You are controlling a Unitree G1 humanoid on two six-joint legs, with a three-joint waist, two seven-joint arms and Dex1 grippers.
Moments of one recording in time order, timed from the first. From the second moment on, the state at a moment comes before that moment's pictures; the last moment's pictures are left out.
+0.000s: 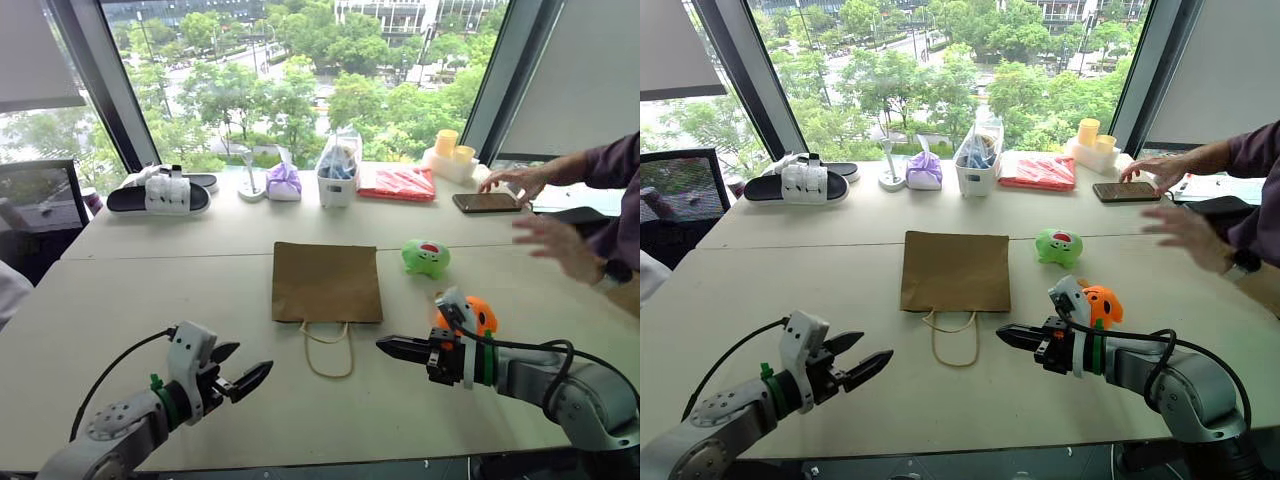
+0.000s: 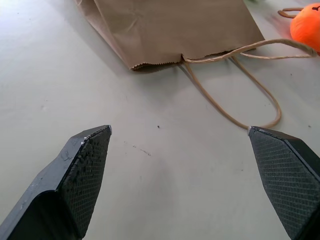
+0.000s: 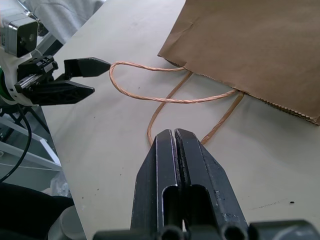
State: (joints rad) left arm 0.16 0.51 0.17 -0.57 -0.64 0.73 -0.50; right arm -0.17 -0.69 -0.08 -0.39 0.83 0.95 0.74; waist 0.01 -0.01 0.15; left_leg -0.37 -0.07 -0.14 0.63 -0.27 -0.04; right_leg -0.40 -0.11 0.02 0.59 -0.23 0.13
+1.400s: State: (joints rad) left arm 0.04 0.68 0.08 -0.50 -0.54 0.61 -0.67; right arm -0.11 -0.68 -0.09 -0.41 0.80 0.92 0.71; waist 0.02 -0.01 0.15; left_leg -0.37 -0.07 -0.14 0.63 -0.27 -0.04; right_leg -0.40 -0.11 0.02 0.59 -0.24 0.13
